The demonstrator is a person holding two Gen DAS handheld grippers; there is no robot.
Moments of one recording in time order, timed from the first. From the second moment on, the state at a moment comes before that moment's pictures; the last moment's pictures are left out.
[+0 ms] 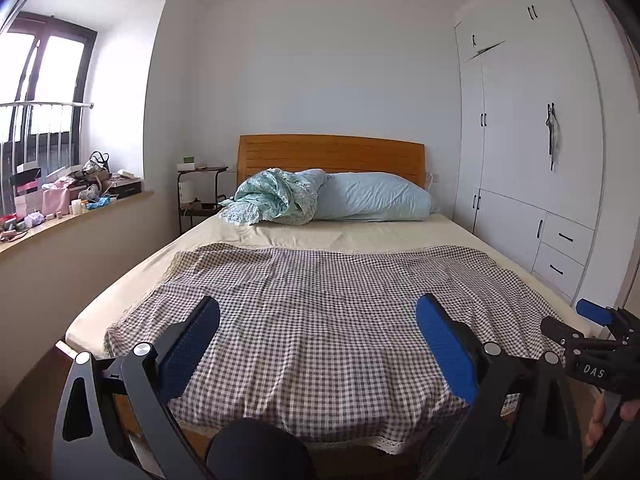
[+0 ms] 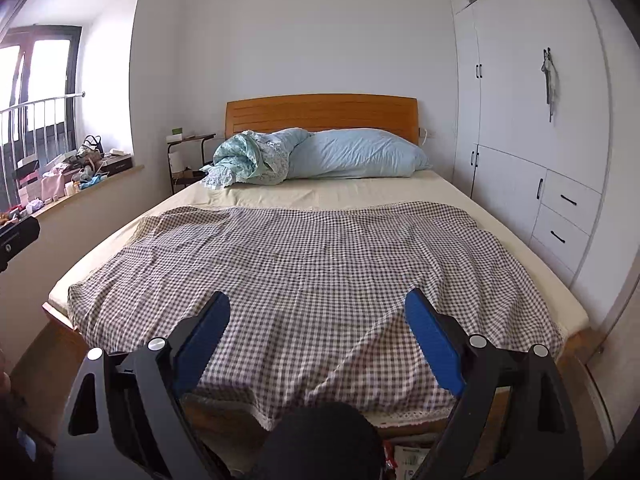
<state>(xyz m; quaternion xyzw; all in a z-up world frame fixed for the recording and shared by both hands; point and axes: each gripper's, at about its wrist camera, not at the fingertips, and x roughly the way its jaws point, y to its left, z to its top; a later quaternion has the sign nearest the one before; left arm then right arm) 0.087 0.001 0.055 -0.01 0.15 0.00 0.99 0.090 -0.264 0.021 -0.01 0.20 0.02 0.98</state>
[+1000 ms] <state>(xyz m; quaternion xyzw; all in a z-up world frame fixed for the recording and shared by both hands) -0.021 0.015 0.047 0.00 0.12 0.02 0.99 -0.005 -0.227 0.010 -0.03 0.20 -0.01 0.98</state>
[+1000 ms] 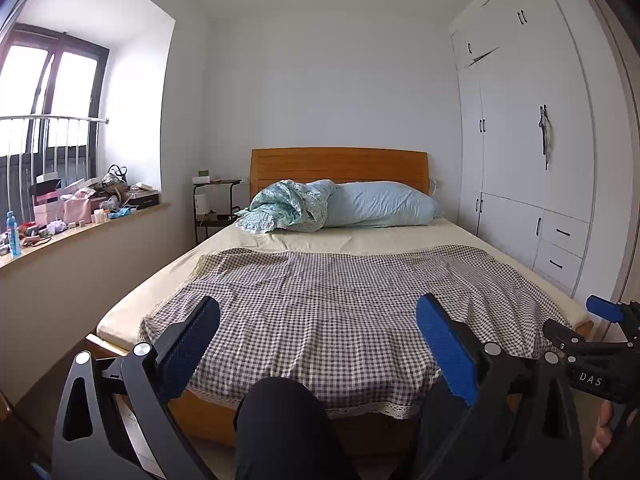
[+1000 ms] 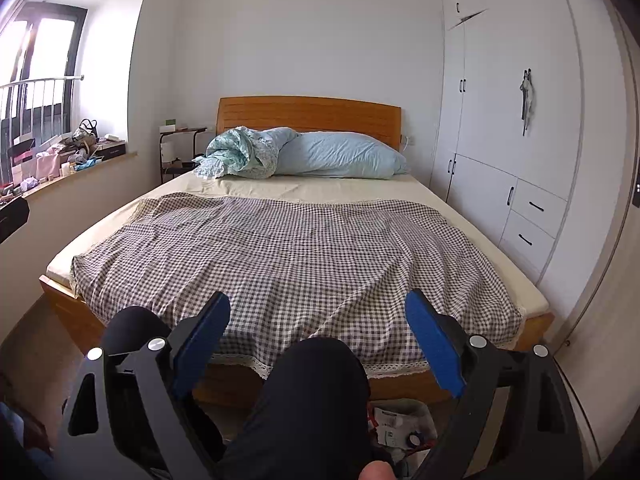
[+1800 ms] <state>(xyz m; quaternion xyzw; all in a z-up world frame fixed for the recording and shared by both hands) -0.024 0.013 0.051 0.00 0.12 0.02 0.99 -0.006 -0.232 0.012 -0.02 0.20 -0.01 0.98</state>
